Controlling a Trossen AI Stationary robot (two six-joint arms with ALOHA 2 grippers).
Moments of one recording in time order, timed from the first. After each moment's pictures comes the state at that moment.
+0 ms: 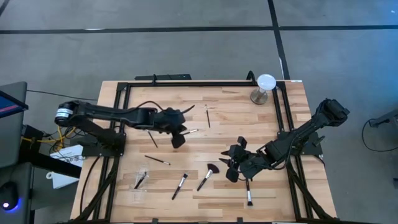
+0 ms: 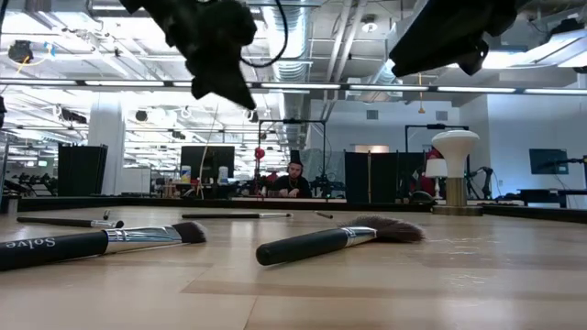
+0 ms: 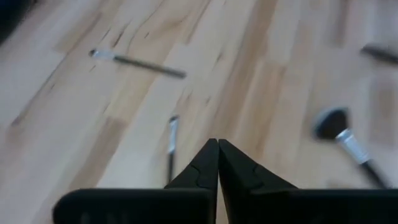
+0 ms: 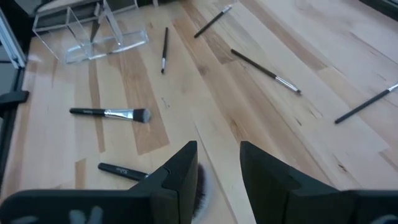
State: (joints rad) left arm -0.01 1.38 0.97 -0.40 -0.17 -0.27; right arm 0.56 1.45 0.91 -0.26 0.63 0.65
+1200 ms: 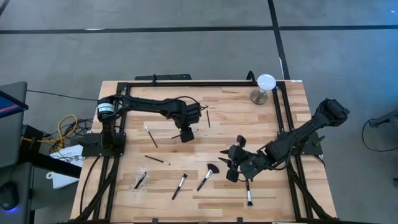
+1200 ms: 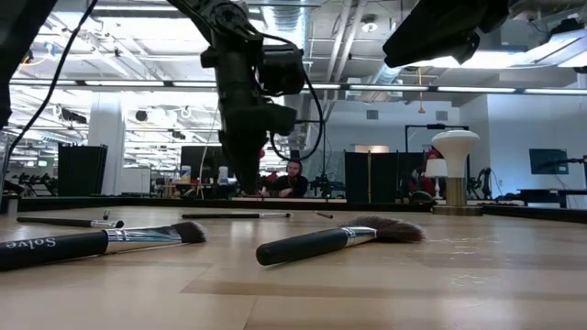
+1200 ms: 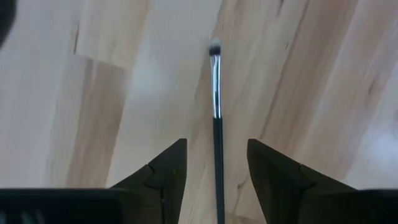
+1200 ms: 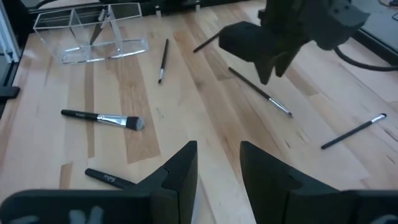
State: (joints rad) left arm 0.18 1.90 1.31 -0.76 0.02 -0.03; right arm 0.56 1.45 0.91 -0.23 0.68 0.51
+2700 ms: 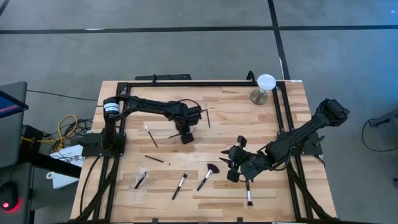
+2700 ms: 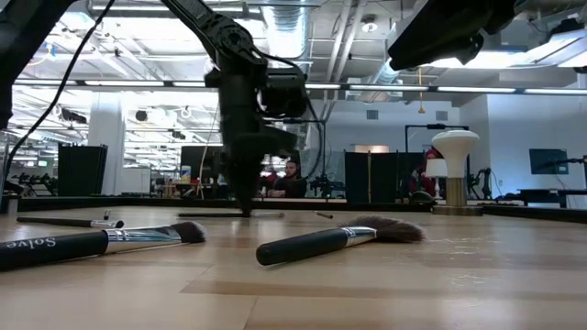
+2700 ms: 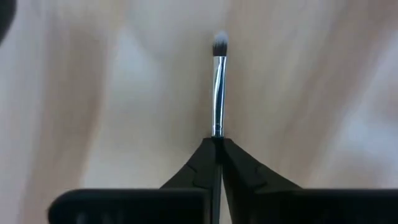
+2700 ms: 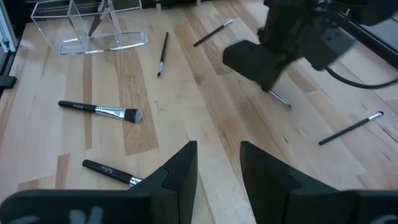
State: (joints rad) left arm 0.17 1.97 1.29 -0.76 0.04 -0.09; right arm 0.57 1.45 0.91 -0.26 0.68 0.51
